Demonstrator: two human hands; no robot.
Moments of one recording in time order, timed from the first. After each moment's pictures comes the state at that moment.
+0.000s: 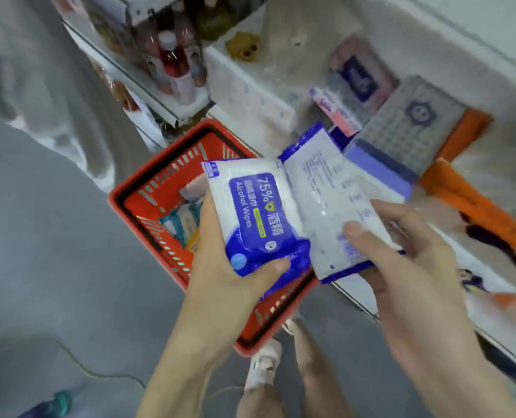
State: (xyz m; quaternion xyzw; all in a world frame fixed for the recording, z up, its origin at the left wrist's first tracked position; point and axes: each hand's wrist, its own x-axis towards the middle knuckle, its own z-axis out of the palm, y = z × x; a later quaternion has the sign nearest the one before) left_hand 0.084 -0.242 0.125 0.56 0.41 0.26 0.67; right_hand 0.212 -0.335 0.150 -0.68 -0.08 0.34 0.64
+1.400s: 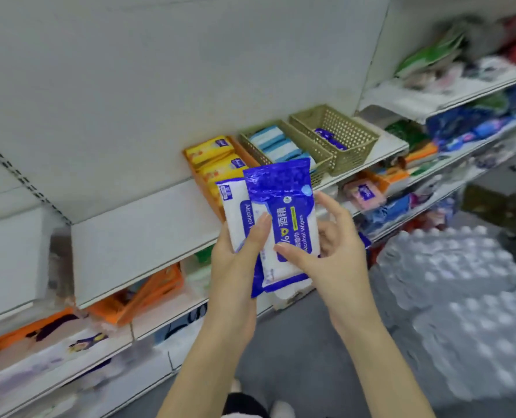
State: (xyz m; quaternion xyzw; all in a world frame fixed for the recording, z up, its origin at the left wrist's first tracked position) left_hand 0.246 -0.987 0.400 0.51 0.01 -0.15 0.85; right_hand 0.220 -1.095 0.379 -0.66 0.11 -0.19 0.72
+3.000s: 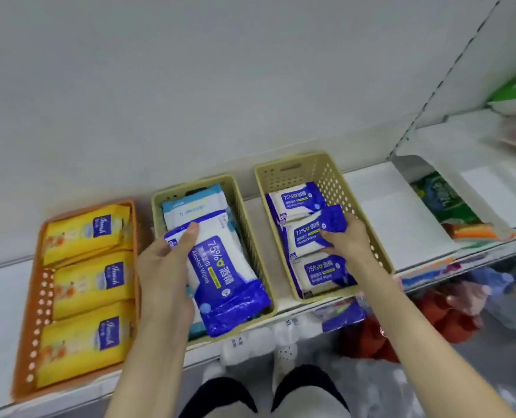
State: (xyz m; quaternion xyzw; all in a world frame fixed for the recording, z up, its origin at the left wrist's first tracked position) left_hand 0.638 -1.271 0.330 0.56 0.35 0.00 0.75; right_hand 0.693 -1.523 0.221 -0.72 0.33 0.06 0.61
